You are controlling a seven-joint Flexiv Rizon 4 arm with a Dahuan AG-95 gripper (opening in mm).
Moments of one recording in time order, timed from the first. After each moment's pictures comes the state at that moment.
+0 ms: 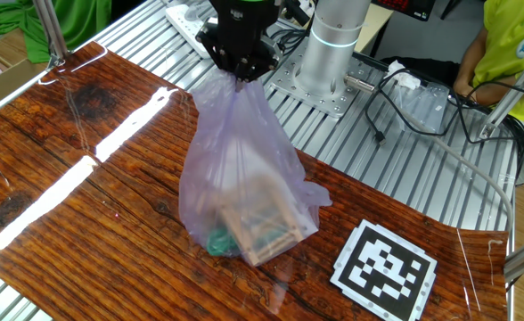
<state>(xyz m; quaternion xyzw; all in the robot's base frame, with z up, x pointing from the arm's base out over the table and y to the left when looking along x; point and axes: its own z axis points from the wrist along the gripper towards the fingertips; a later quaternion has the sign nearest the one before) 0.500 -0.003 0.338 0.08 -0.99 0.03 0.05</state>
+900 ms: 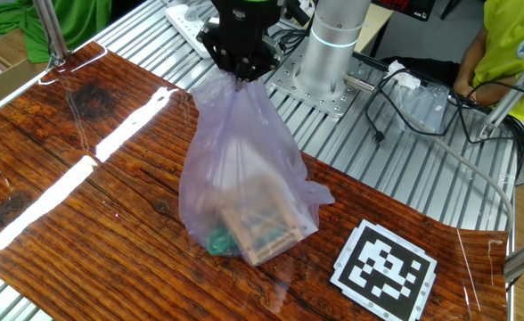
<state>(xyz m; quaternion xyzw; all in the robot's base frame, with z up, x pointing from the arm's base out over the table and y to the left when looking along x) 0.500 -0.002 0.338 0.09 -0.99 0.04 0.05</state>
